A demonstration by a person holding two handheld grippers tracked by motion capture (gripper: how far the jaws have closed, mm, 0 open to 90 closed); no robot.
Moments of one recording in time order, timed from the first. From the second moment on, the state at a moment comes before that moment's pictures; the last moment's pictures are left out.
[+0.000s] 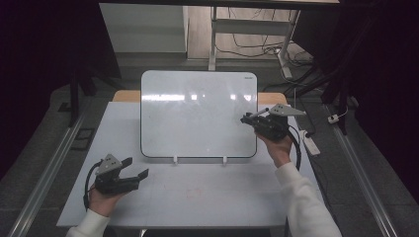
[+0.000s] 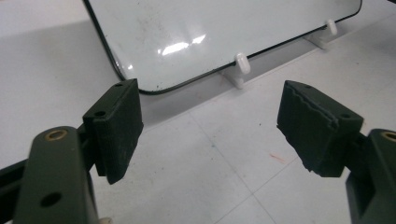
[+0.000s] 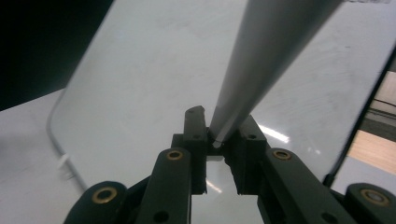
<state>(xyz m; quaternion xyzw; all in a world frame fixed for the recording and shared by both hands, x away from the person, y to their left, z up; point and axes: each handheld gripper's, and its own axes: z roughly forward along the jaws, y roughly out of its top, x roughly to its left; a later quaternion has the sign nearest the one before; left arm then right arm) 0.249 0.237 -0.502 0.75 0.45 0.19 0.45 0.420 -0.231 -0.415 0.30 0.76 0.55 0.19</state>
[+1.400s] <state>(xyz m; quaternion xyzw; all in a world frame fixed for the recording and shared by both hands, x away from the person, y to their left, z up) 0.290 0.114 -0.440 0.81 0.28 0.18 0.48 0.342 -0.171 -0.476 0.20 0.87 0.46 0.00</state>
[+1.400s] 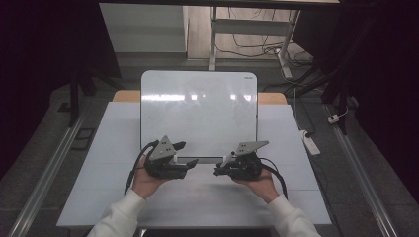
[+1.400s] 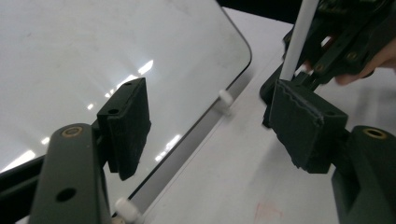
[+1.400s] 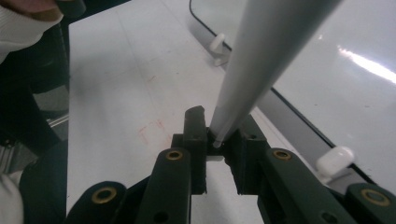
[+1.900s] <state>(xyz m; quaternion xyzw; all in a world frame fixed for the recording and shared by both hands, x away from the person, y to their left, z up) 0.313 0.051 -0.434 0.83 0.19 0.11 0.51 0.340 -0.160 -0.479 0.18 0.87 0.45 -0.03</state>
